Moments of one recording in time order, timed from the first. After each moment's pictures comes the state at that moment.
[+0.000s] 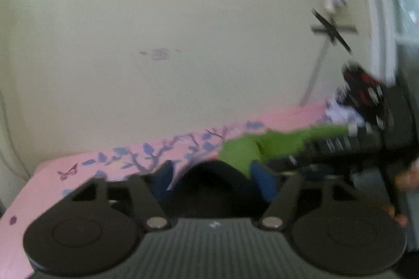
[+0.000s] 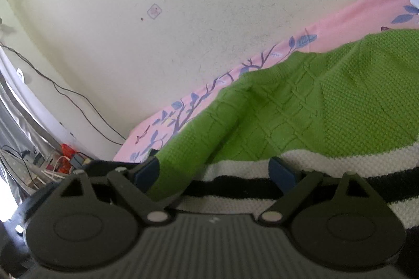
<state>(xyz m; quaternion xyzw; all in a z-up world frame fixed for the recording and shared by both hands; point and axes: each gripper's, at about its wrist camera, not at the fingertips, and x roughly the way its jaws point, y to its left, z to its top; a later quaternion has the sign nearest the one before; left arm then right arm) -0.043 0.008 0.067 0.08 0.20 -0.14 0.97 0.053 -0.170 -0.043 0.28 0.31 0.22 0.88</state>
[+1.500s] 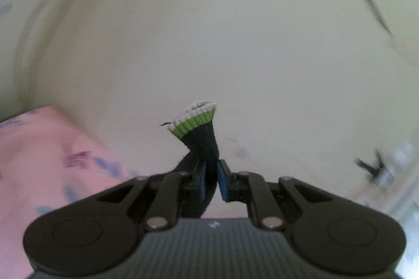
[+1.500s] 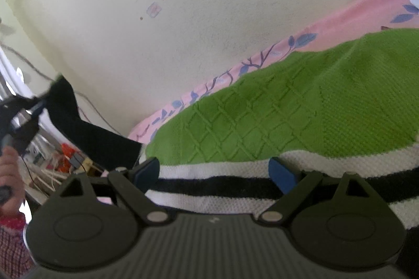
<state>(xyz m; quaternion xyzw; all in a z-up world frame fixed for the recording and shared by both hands) 0.058 0.186 0.182 -0.30 0.20 -0.13 0.92 0.043 -0.196 -0.036 0.30 0.31 0.22 0.88</state>
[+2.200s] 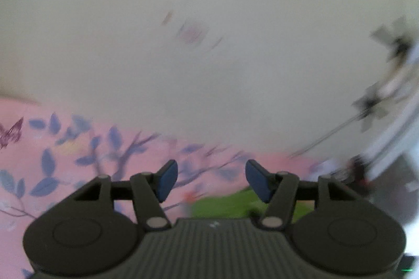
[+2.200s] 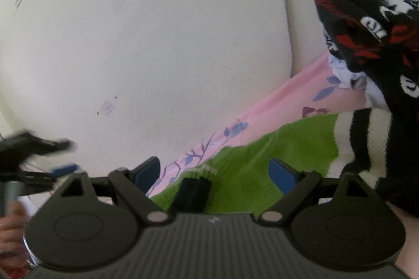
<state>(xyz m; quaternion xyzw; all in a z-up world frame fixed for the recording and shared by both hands) 0.170 0.046 0.118 -0.13 0.39 -0.18 0.89 0.022 -0.245 -0.015 0.32 0.19 0.07 0.92</state>
